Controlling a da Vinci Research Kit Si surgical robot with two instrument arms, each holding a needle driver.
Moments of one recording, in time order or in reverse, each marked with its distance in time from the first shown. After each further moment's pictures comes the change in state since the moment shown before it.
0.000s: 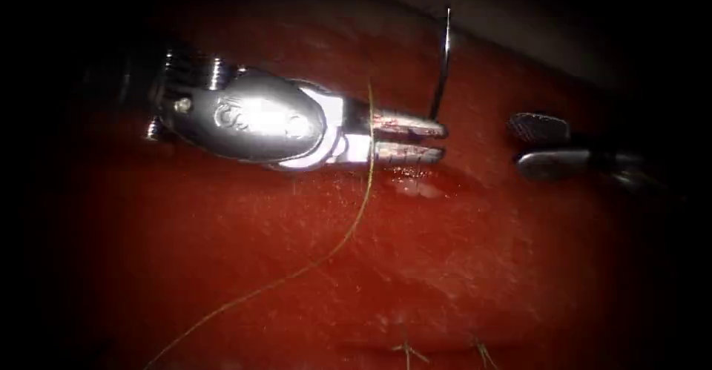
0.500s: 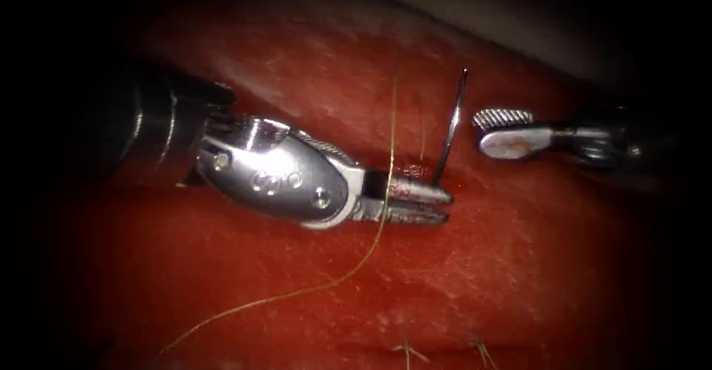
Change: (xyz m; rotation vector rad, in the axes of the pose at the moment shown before) right arm 0.000 0.001 0.004 -0.136 -0.052 0.134; left arm -0.003 0.004 0.002 0.010 -0.080 0.179
